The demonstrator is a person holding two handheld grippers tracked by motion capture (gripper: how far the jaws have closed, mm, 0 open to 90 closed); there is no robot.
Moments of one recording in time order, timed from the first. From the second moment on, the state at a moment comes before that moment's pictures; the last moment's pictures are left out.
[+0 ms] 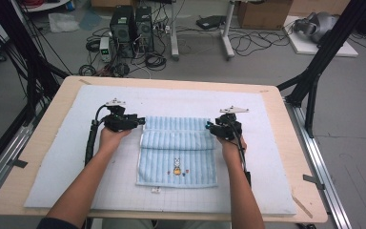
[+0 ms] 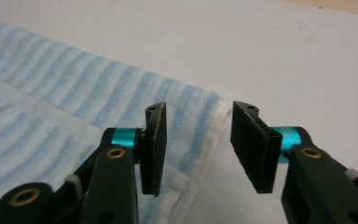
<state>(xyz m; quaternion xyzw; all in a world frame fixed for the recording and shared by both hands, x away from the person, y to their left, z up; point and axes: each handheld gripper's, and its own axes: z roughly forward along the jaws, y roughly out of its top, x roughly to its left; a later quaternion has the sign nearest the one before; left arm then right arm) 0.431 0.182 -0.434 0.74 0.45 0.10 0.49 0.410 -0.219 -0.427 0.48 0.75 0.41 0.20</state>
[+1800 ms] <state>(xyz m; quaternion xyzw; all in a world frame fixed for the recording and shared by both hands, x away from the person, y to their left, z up) 0.301 0.182 -0.426 0.77 0.32 0.08 0.55 0.283 -0.239 -0.418 0.40 0.78 0.45 0.17</state>
